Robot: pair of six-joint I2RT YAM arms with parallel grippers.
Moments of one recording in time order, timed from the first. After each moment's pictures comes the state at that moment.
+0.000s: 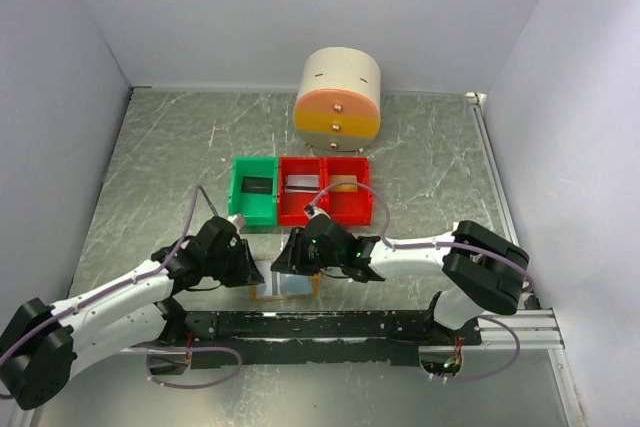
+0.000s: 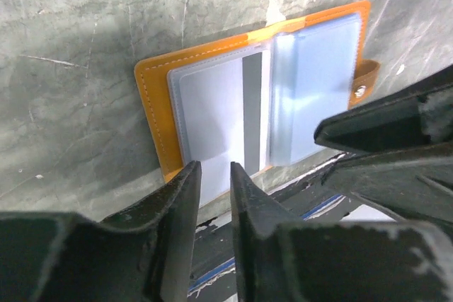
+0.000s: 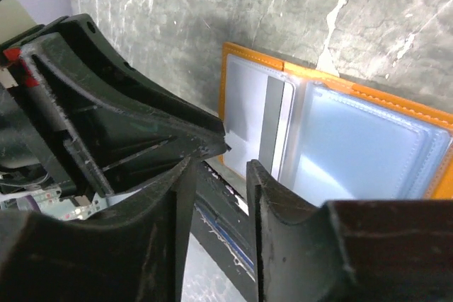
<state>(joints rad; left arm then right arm) -0.71 0.92 0.31 -0.34 0.22 -0.87 1.09 1.53 0.62 0.29 -0.11 1.15</state>
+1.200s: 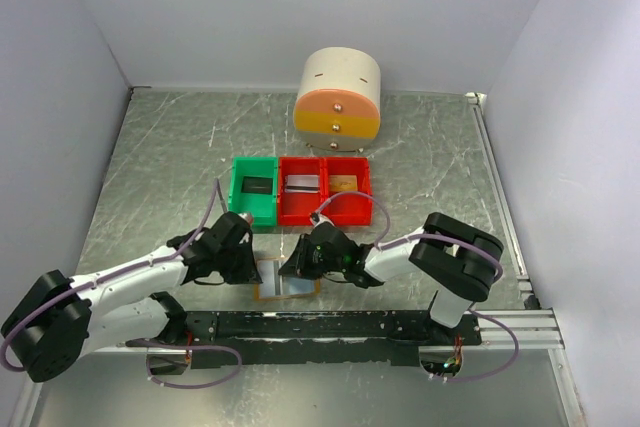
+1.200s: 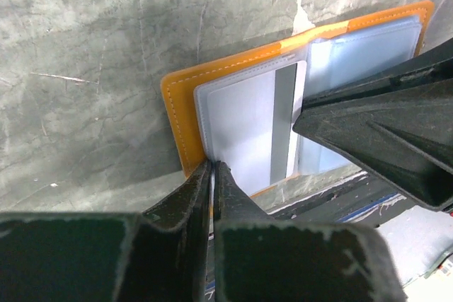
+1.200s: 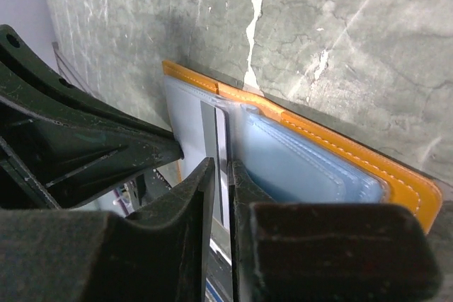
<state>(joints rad) -0.76 1.08 0.40 -0.39 0.13 -0.84 1.07 1.68 0.51 0.55 -0.12 1.19</state>
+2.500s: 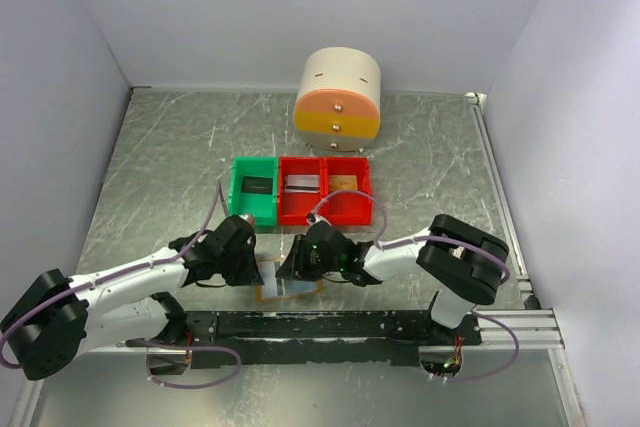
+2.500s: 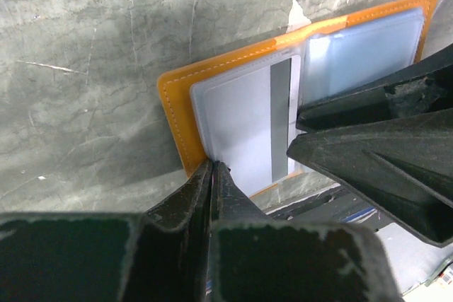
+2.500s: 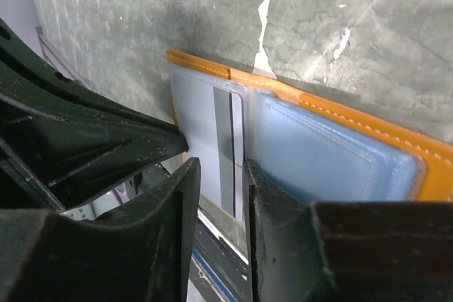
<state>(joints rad) -0.82 1.06 0.41 -0.39 0.08 -0.89 1.08 1.65 0.53 0.46 -0.15 1.15</state>
